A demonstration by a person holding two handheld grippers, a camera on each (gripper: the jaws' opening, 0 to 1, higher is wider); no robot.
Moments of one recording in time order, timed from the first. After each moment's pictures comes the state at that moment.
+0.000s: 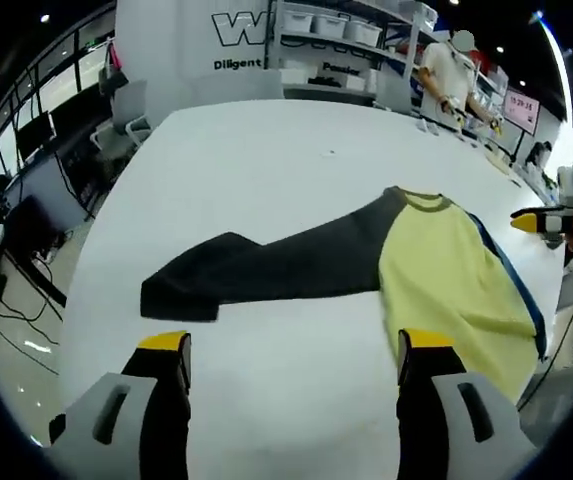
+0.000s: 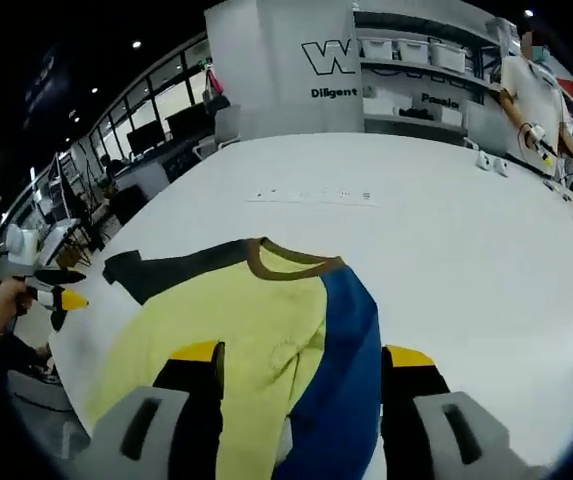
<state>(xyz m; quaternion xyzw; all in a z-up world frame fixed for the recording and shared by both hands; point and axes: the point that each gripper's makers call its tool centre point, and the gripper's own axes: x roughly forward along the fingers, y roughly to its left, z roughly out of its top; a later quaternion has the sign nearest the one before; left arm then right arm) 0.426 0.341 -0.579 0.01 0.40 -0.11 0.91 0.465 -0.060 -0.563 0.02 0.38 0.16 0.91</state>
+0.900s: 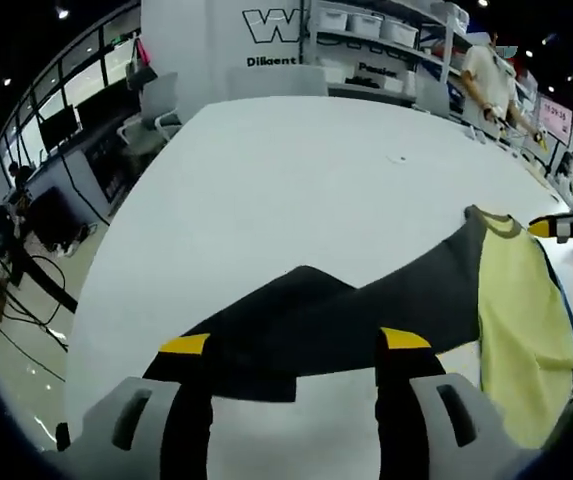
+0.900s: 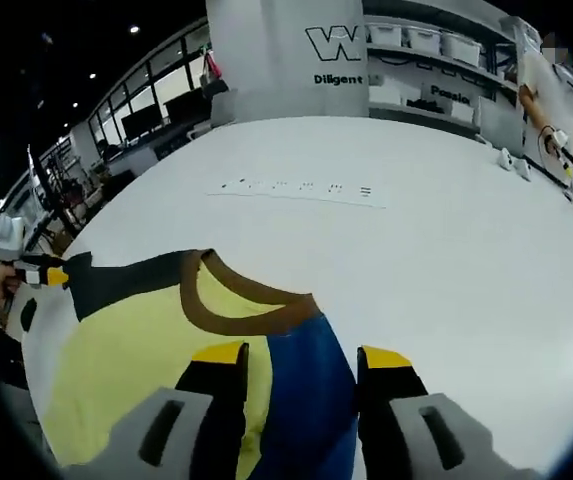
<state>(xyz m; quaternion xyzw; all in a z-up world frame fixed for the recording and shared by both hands) 0.493 0.384 -0.622 0.02 0.41 -0.05 0.91 0.566 -0.068 -0.634 -0.03 0.40 0.16 0.90</state>
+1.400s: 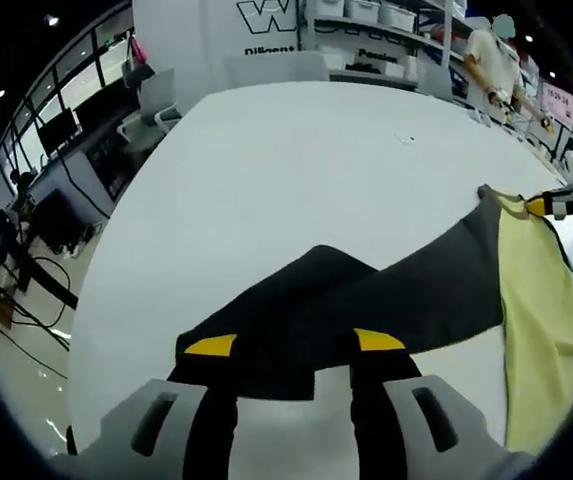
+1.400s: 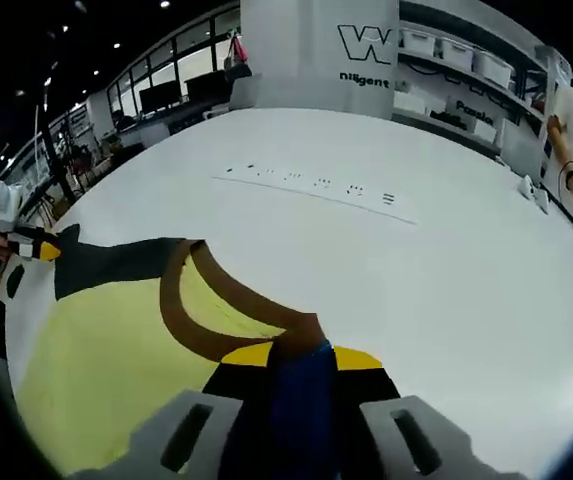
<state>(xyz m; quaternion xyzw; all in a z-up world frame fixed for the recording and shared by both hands) 0.493 0.395 -0.634 0.04 0.43 -0.03 0.90 0.589 -0.050 -0.643 -0.09 0.39 0.19 0.90</state>
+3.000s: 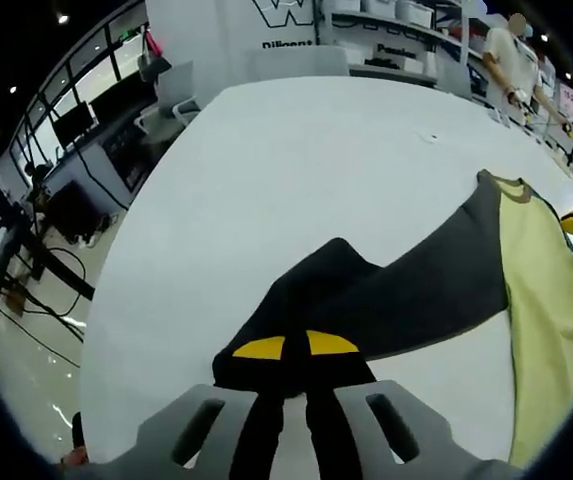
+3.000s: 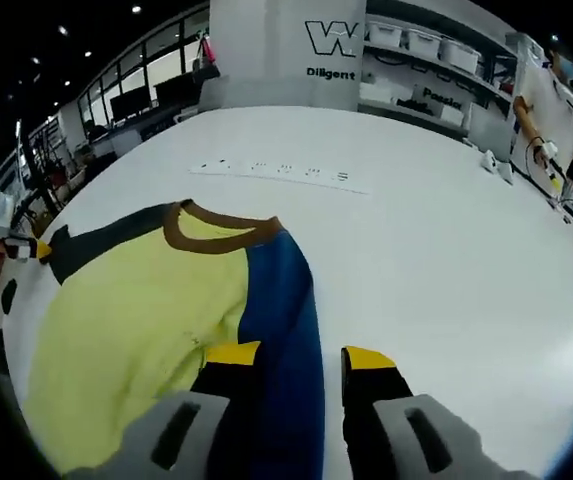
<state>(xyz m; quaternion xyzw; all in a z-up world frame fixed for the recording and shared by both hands) 0.493 0.411 -0.632 0.04 0.44 0.01 0.90 0.536 -0.092 -0.631 -0.06 0.41 0.12 0.90</state>
